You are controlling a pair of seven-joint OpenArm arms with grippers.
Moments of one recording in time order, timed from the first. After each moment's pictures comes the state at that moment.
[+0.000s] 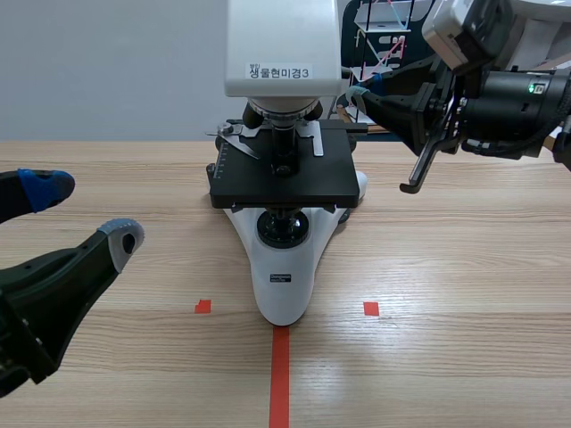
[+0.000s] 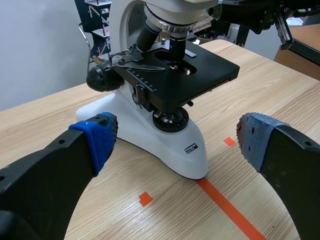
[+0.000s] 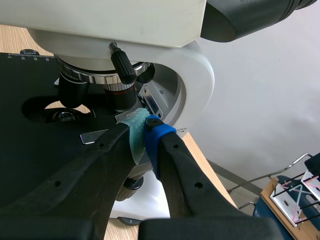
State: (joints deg) left arm 47.9 -32.6 -8.4 120.6 -21.5 -26.5 -16.9; right arm 13.5 29.5 -12.1 83.2 -6.8 45.4 23.5
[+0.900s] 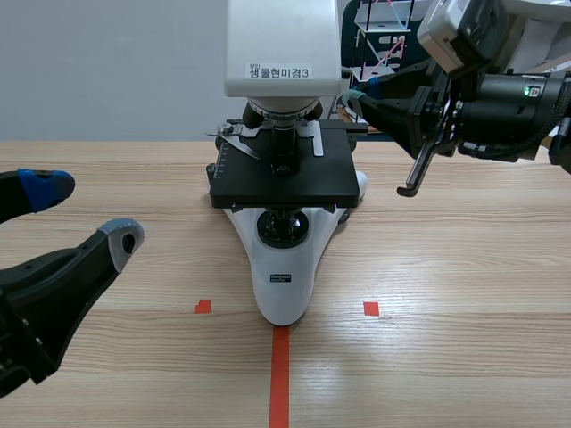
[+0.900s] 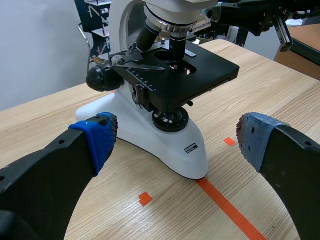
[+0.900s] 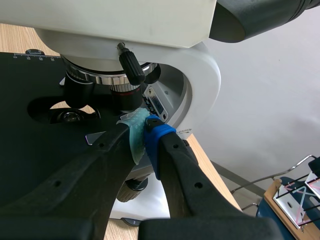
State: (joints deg) left arm 47.9 -32.6 -8.4 120.6 -21.5 -26.5 -16.9; right arm 13.5 29.5 -12.9 83.2 -6.8 45.4 23.4
